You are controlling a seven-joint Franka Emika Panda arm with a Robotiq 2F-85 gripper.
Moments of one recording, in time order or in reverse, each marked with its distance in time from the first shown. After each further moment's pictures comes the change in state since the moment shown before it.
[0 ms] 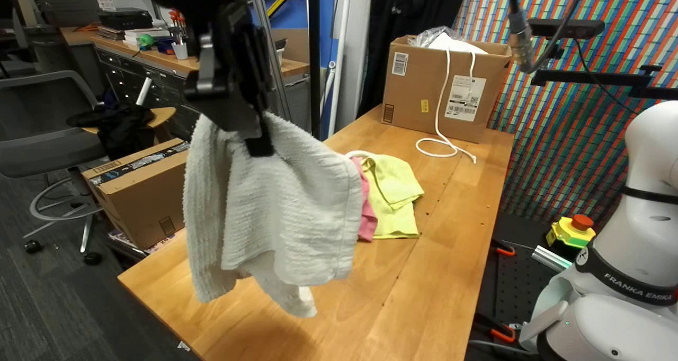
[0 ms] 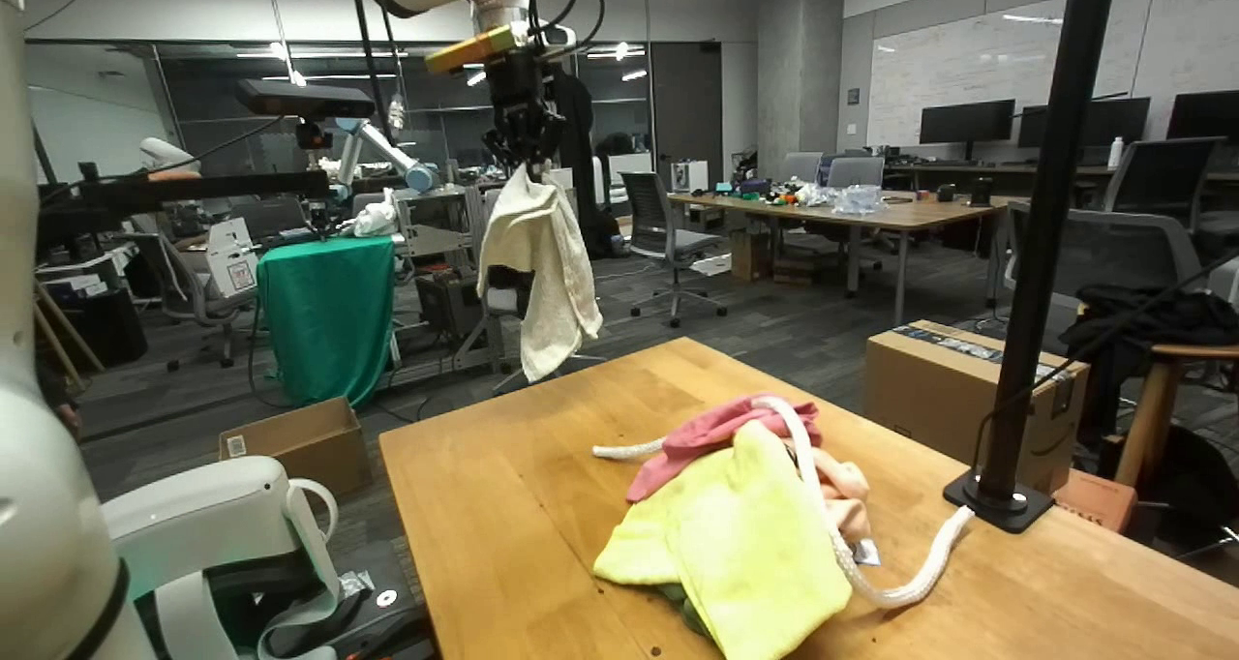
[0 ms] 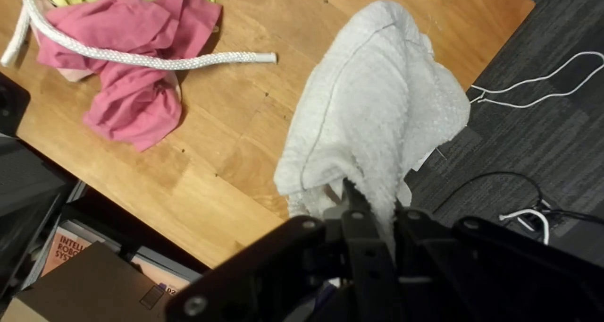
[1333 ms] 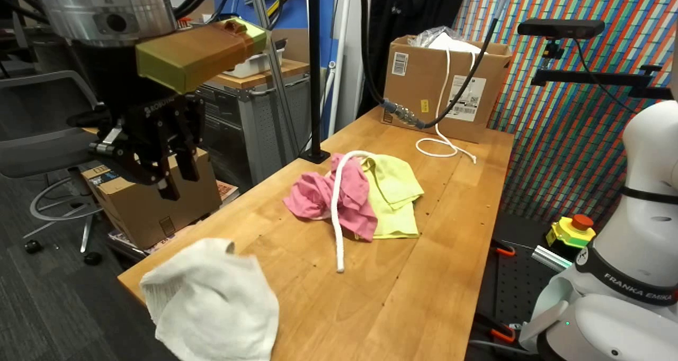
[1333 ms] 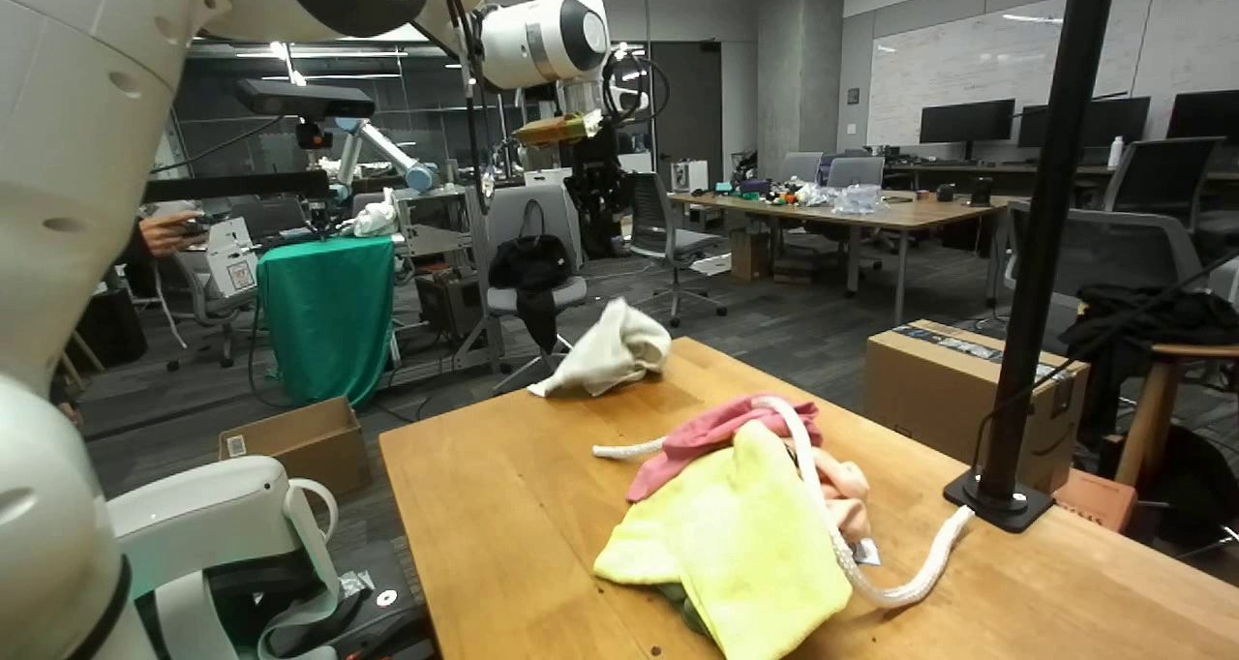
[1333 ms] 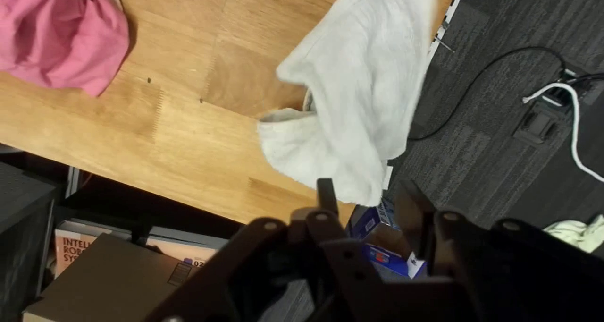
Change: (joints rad) arm 0.040 0.275 -0.147 0.169 0.009 0.261 0.138
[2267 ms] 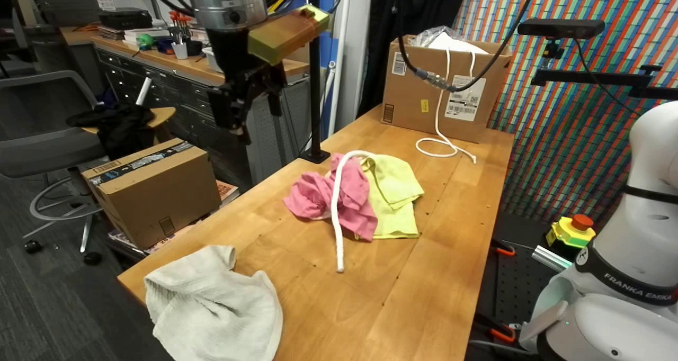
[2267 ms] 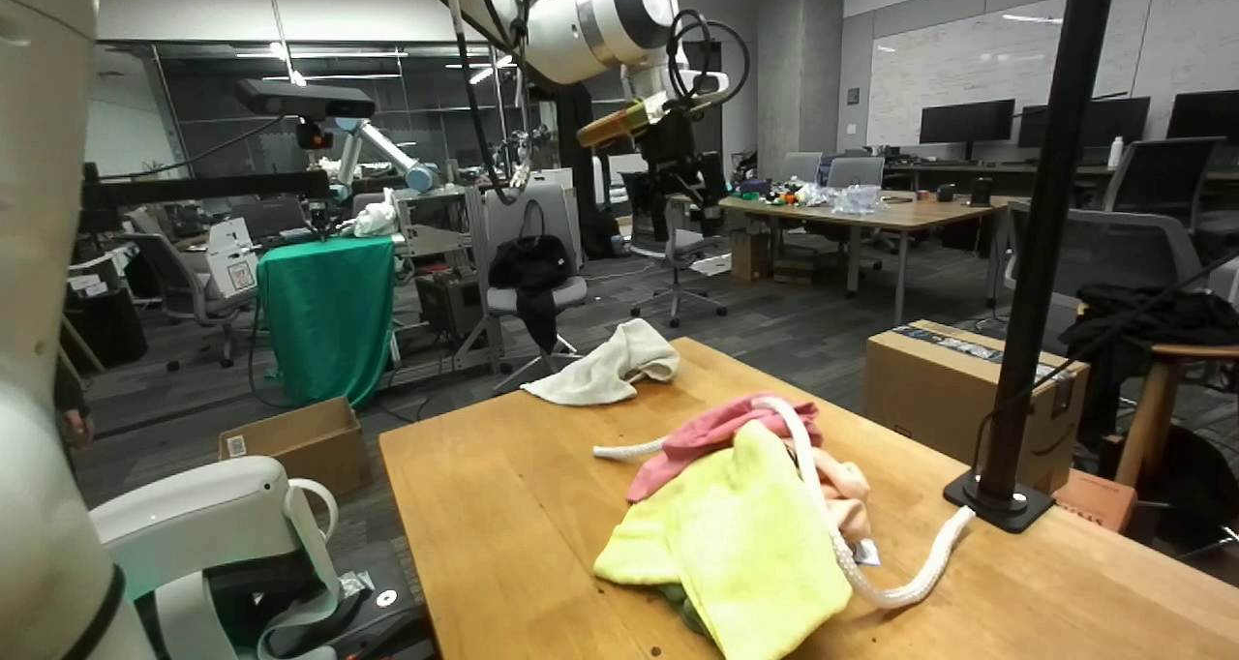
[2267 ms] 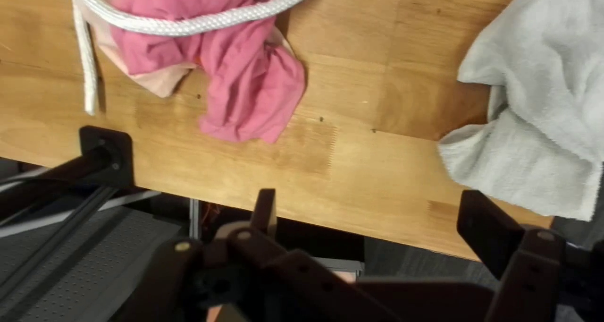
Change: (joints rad) arm -0.125 -0.178 -0.118 -0.254 -0.044 0.035 0.011
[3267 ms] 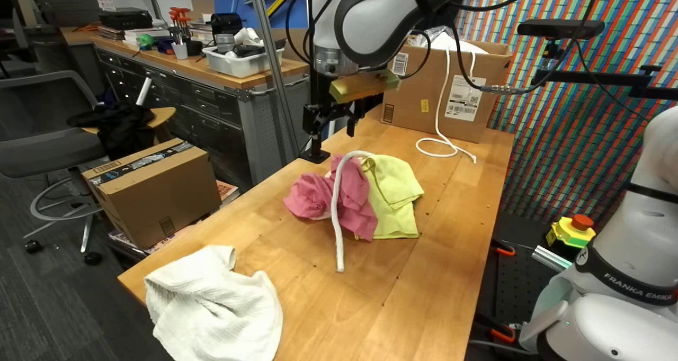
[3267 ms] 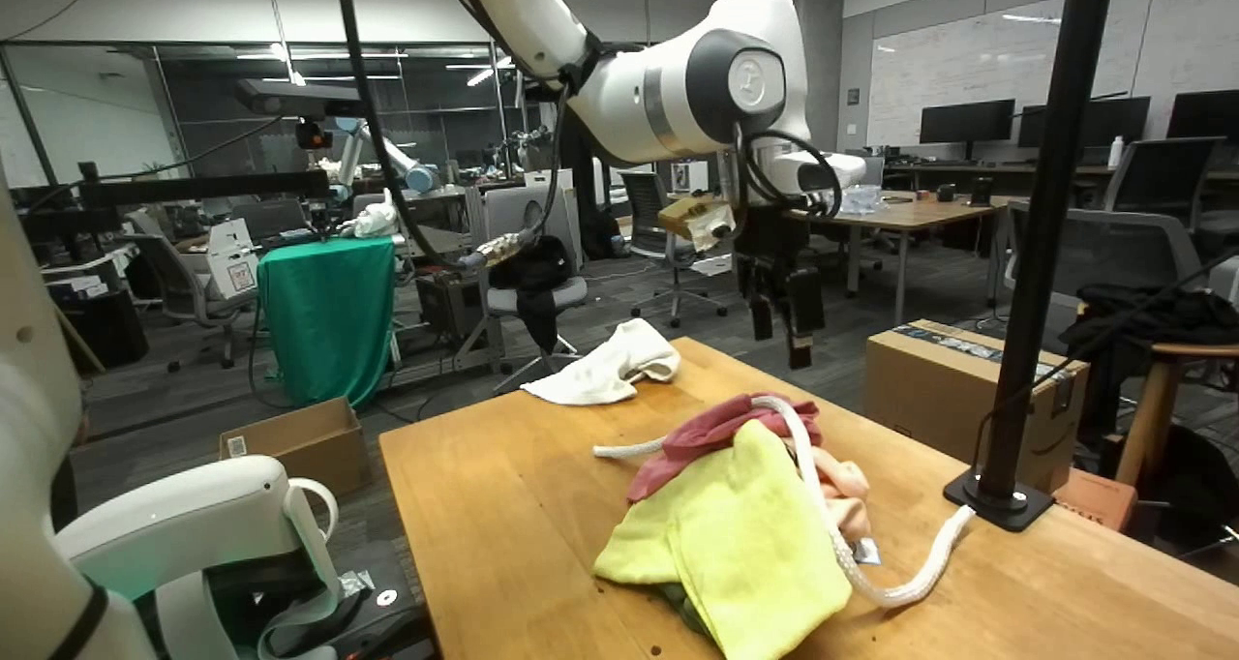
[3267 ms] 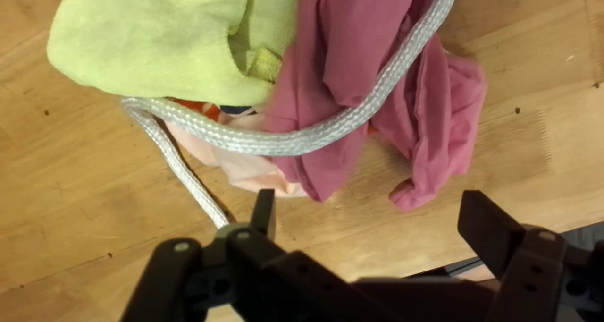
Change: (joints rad) arm -0.219 -0.171 -0.127 -0.508 0.113 0.417 0.209
